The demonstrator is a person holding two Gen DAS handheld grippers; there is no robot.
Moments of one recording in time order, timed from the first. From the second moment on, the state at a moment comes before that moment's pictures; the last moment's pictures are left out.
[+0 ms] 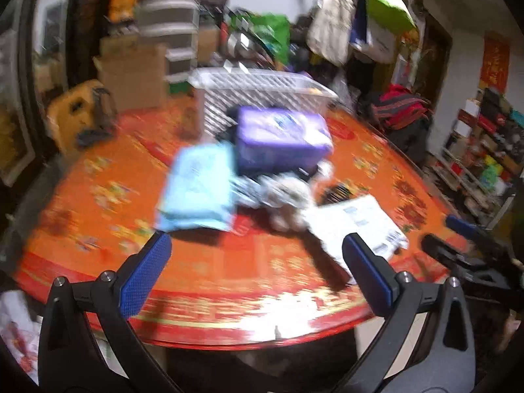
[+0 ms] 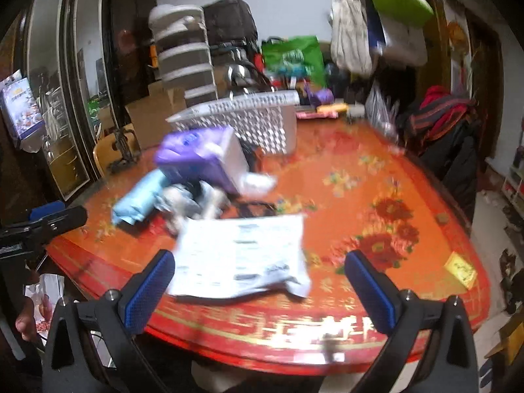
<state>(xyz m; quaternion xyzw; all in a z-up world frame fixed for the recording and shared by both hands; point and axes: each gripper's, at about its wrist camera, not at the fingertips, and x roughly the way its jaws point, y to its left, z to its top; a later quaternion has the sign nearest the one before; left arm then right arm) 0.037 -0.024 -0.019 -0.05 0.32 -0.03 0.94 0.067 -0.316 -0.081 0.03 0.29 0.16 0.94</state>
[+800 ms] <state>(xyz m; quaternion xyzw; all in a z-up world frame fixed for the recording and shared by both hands) 0.122 -0.114 -0.116 -0.05 0.40 -0.08 0.91 0.109 -0.326 -0.133 0.02 0.32 0.24 0.92</state>
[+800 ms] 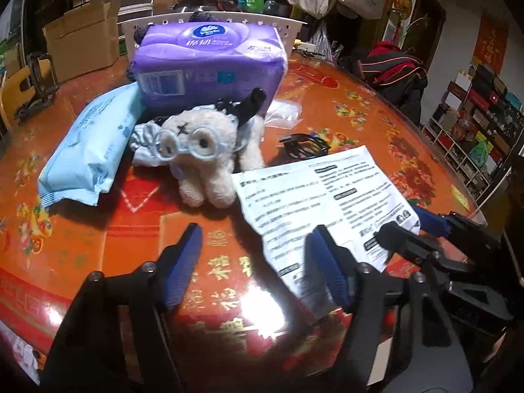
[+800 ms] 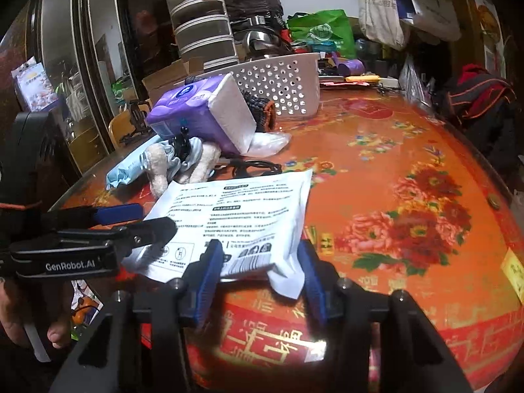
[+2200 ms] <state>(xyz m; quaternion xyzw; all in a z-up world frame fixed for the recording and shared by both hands) 0.107 -0.081 -0.027 -0.09 0.33 -0.15 0.93 0.081 -0.329 -0.050 0.06 0.23 0.25 0.94</state>
